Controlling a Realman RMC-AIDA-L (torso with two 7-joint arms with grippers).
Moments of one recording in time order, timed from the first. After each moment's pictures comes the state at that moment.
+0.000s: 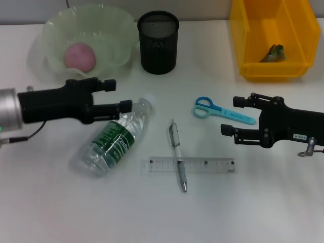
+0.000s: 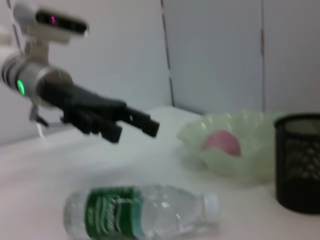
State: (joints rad) left arm -0.47 -2.01 0.95 0.66 1.75 1.49 -1.46; right arm 0.44 2.07 -0.77 -0.57 -1.88 -1.47 1.12
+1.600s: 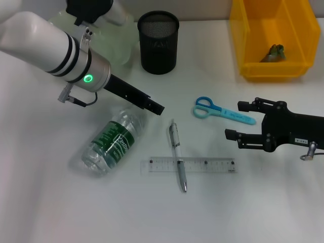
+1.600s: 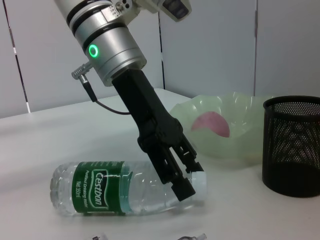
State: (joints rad) left arm -0.90 -2.08 1.25 0.66 2.38 1.12 -2.36; right arm 0.44 2.07 -0.76 -0.55 -1.91 -1.43 1.06
